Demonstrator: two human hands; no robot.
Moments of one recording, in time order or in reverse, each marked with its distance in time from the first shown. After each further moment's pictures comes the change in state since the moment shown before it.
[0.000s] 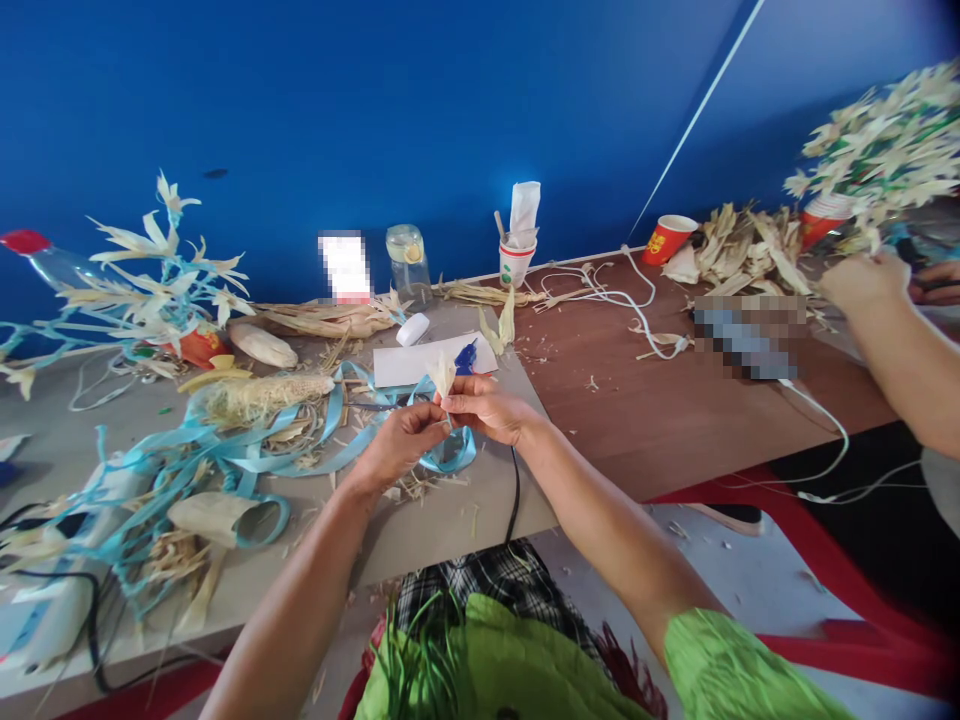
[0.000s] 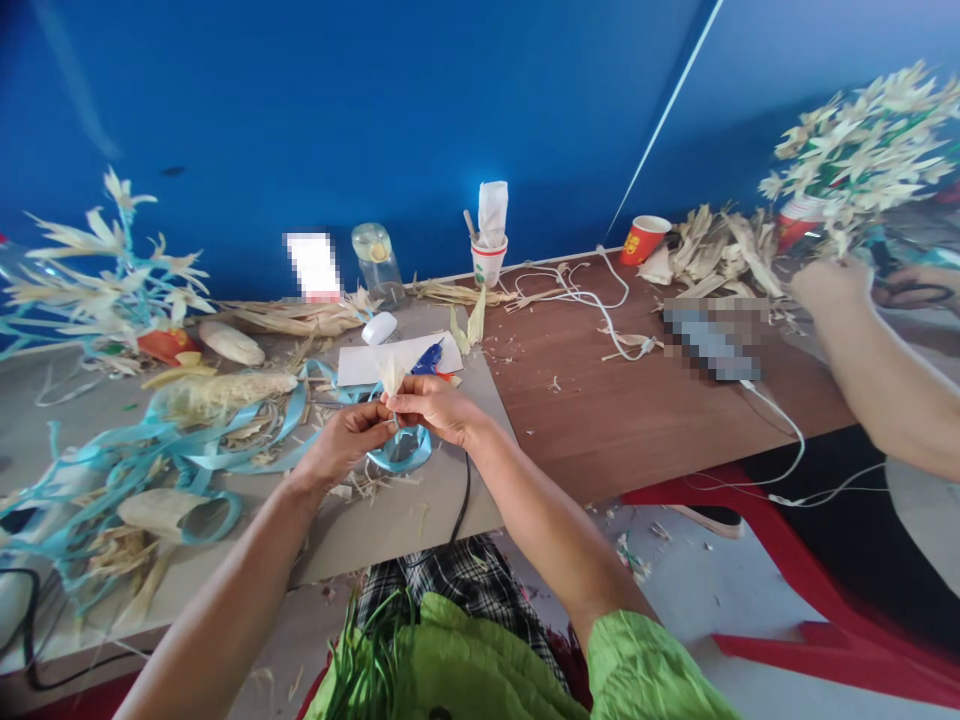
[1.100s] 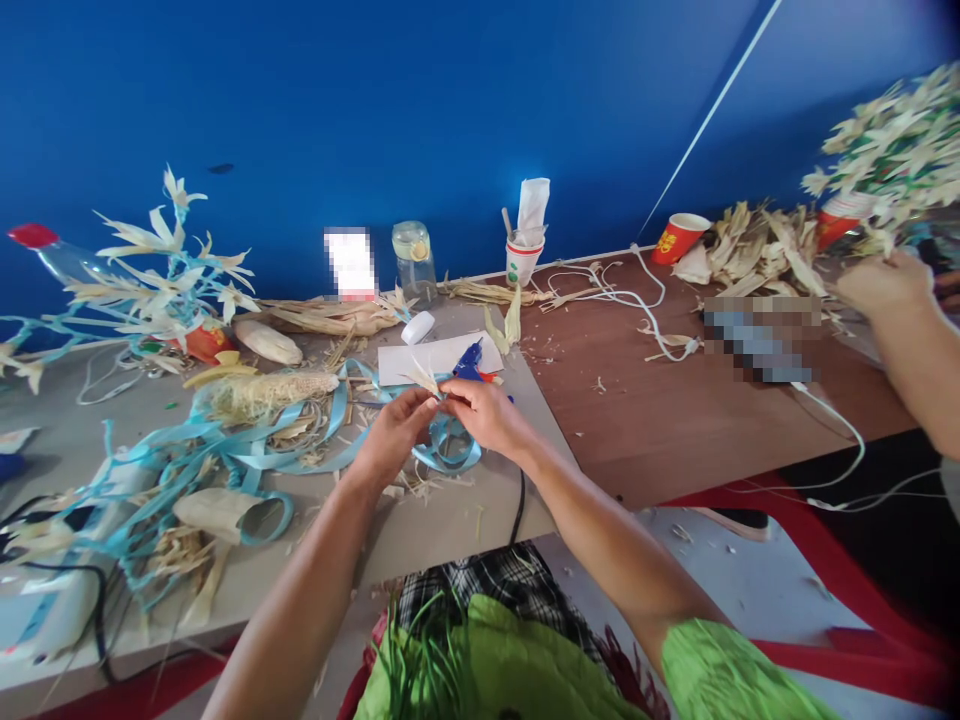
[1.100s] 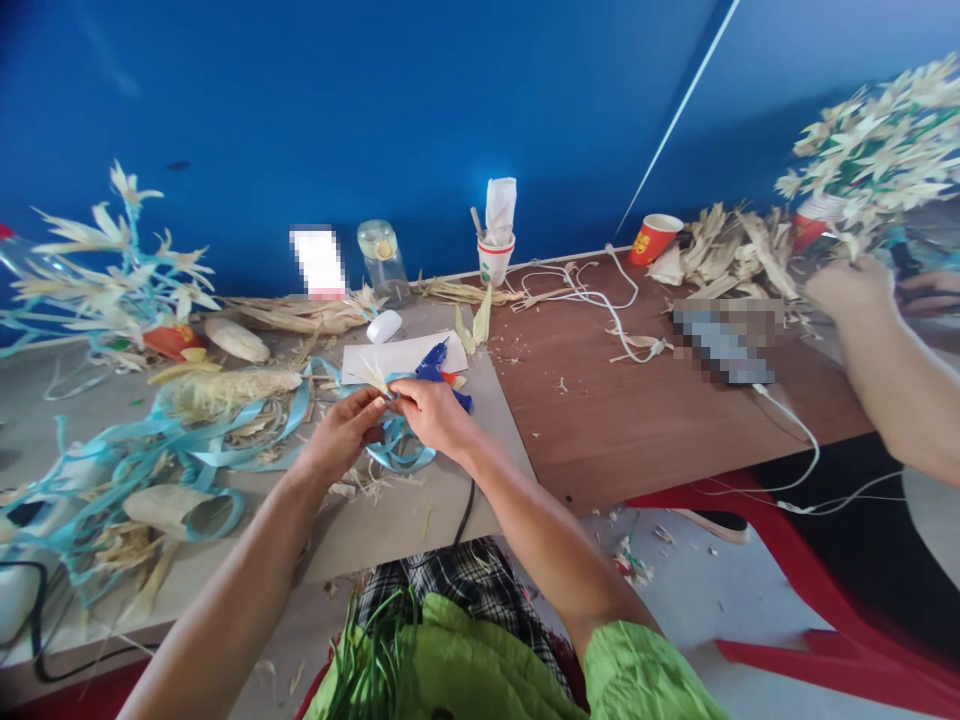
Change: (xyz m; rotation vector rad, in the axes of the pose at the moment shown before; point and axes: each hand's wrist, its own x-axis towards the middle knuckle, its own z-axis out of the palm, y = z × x) left_hand 0.006 -0.003 -0.003 -0.246 0.162 -0.084; right_hand -0.004 0.005 0.013 -0.924 0.190 -0.415
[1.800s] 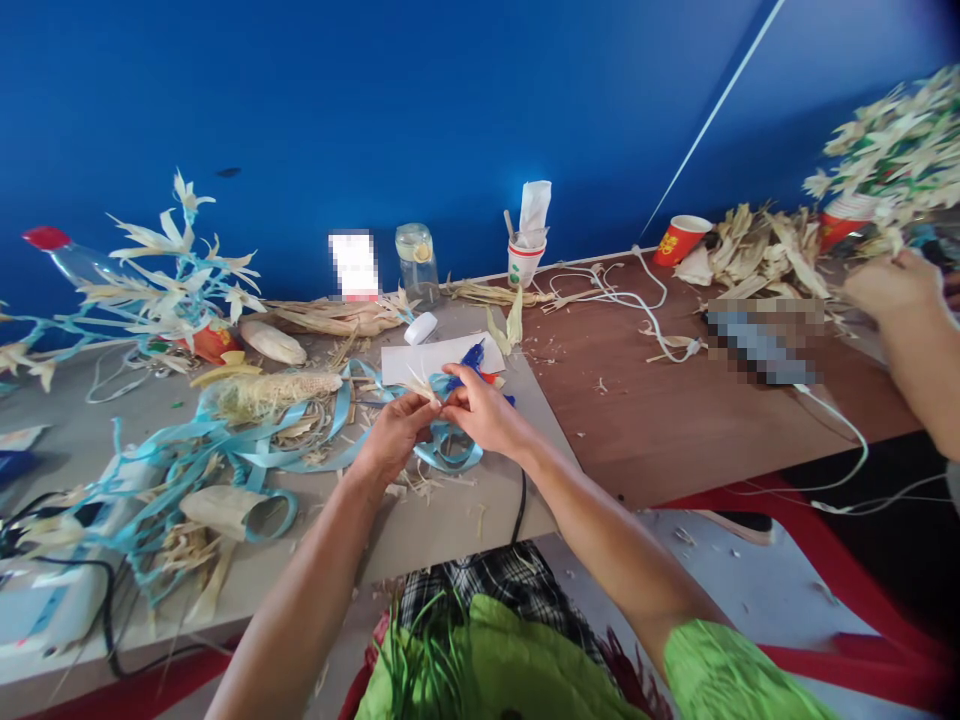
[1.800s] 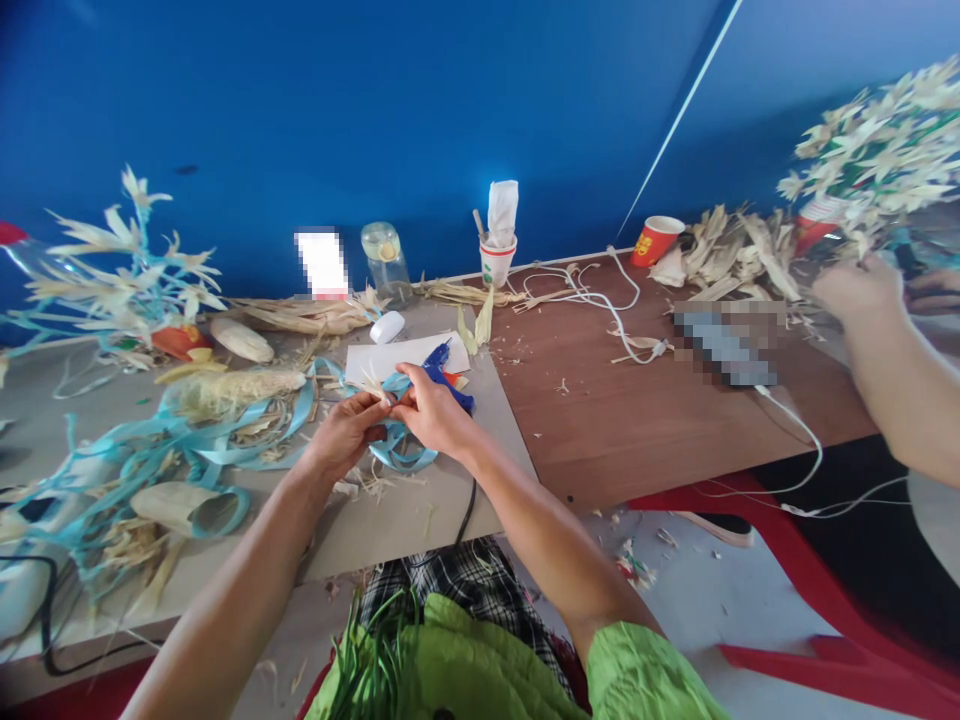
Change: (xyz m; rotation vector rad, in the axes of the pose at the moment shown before) left_hand 0.004 -0.004 -0.002 -0.166 0.031 -0.045; right_hand 0.000 0.012 0.008 0.024 0.007 0.076
